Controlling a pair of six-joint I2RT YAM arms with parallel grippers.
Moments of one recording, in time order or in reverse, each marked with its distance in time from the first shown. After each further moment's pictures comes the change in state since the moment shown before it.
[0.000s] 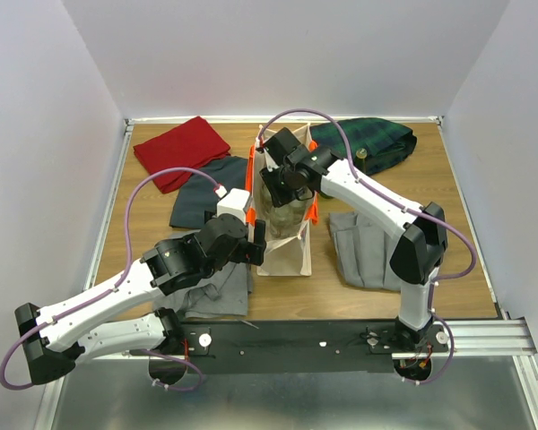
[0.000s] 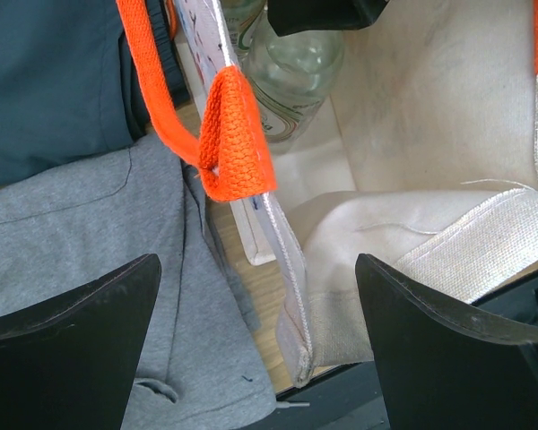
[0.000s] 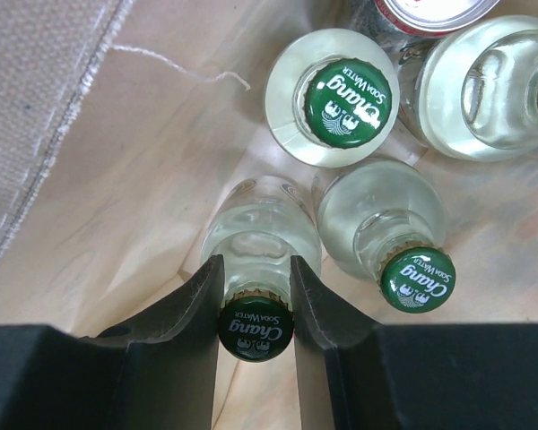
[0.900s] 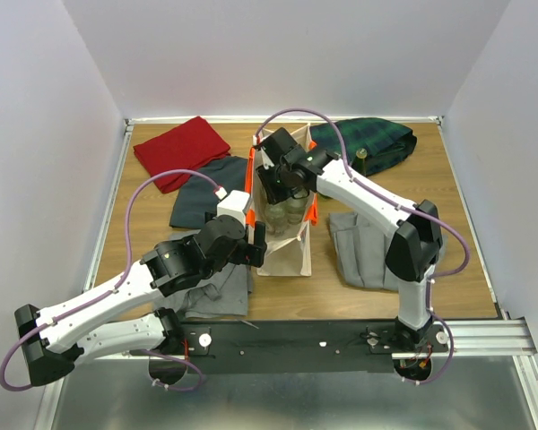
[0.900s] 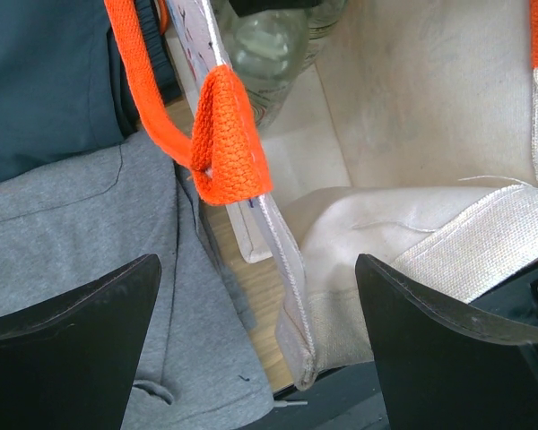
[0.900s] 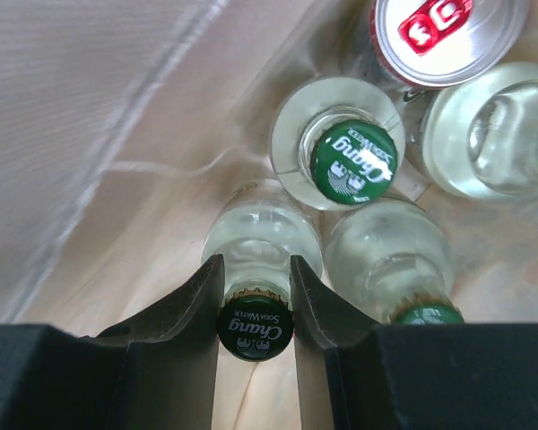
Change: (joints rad) left arm 0.000 -0.014 -0.026 0.021 0.026 0.002; right arm 0.000 0.029 0.008 0.071 -0.001 0.014
